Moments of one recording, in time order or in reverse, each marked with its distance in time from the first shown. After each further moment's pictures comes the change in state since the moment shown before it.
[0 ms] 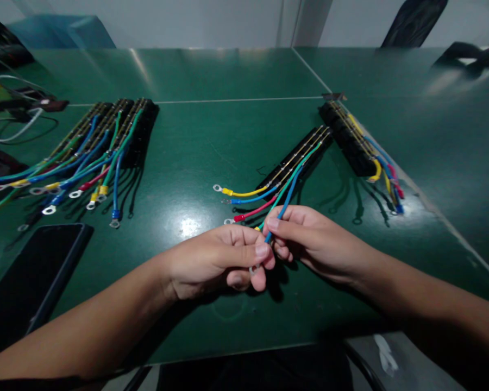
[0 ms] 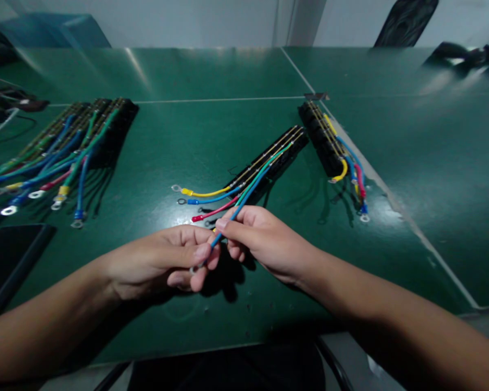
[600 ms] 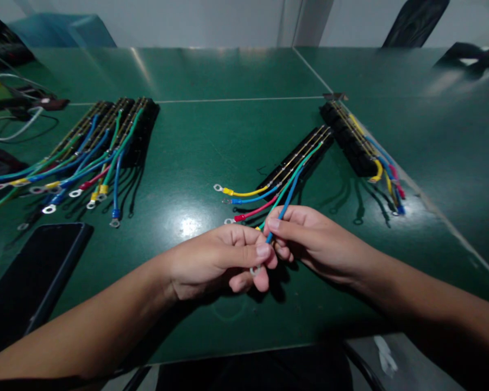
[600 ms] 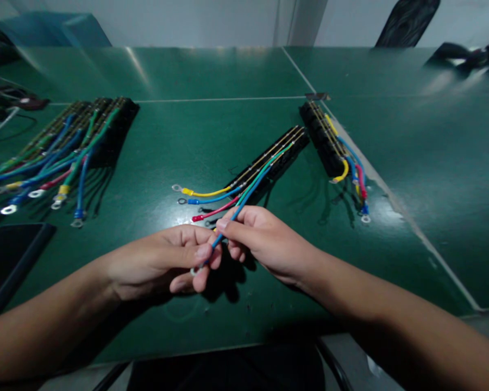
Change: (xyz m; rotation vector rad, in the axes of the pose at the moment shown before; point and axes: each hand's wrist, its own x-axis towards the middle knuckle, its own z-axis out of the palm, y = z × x) left_hand 0.000 0.000 0.001 0.052 0.036 -0.002; right_hand 0.000 0.000 0.000 0.018 0.002 -0.007
